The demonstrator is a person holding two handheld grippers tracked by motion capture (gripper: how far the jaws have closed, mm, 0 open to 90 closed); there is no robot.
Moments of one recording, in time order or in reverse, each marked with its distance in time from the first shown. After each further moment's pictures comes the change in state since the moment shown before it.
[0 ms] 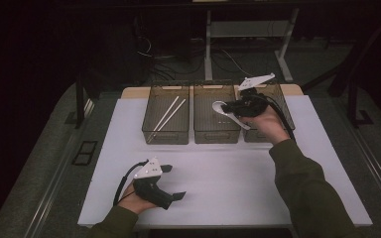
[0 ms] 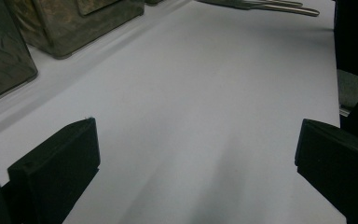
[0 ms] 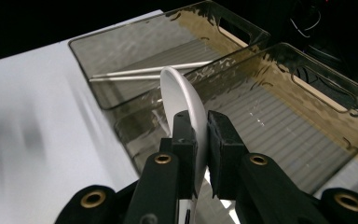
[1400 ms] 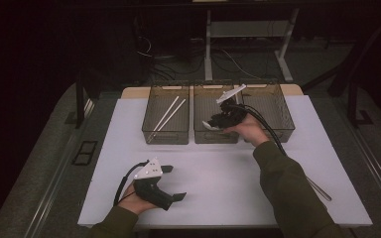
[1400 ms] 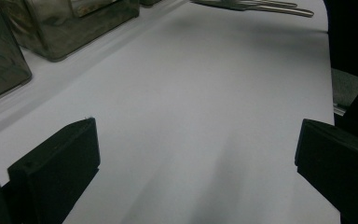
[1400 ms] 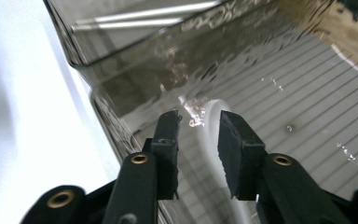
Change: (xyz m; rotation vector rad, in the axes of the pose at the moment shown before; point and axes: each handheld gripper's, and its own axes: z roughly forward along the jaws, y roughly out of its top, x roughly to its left) left arm -0.001 0.000 0.000 -0.001 -0.011 0.010; right arm 0.008 -0.018 0.062 0.169 0.044 0.017
